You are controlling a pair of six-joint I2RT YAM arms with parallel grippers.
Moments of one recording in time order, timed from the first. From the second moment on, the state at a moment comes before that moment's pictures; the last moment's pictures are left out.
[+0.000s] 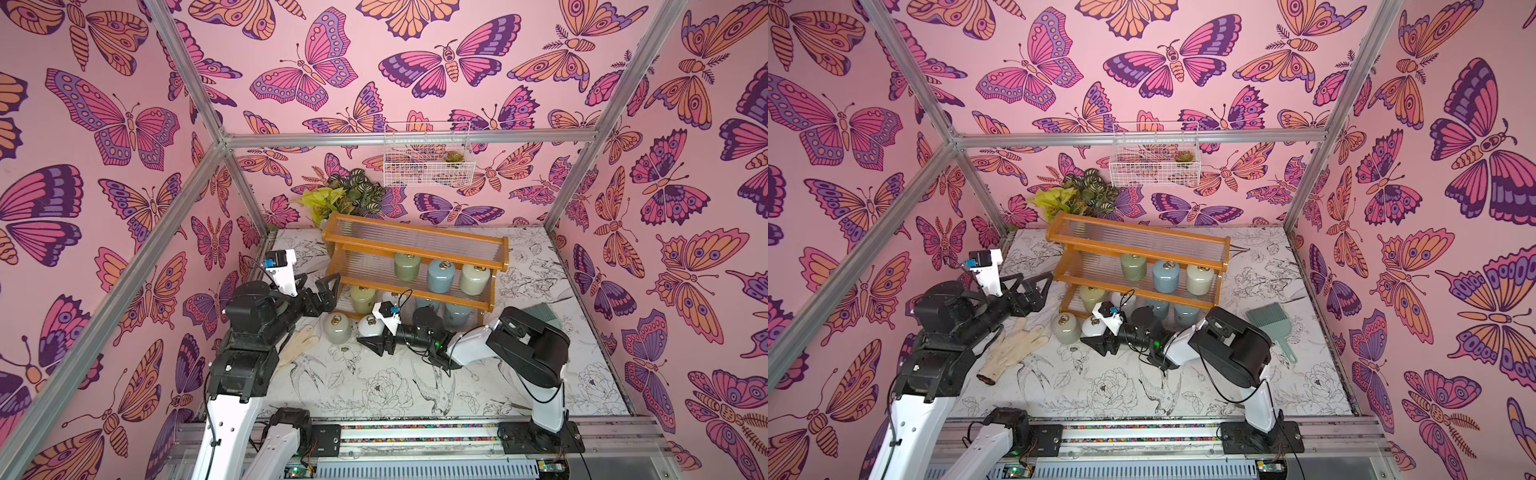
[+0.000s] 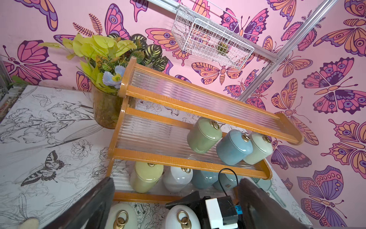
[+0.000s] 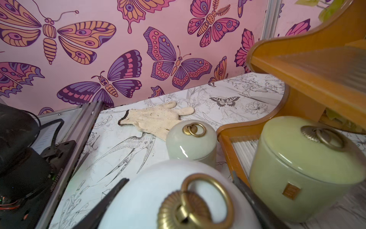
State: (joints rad) left arm -0.10 0.71 0.99 -0.53 0.31 -0.33; right arm 0.95 1.99 0.84 1.02 -0.38 0.07
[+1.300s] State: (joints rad) left arm -0.10 0.70 0.95 -0.53 0.31 -0.33; right arm 1.01 2.33 1.11 1.12 -0.23 0.07
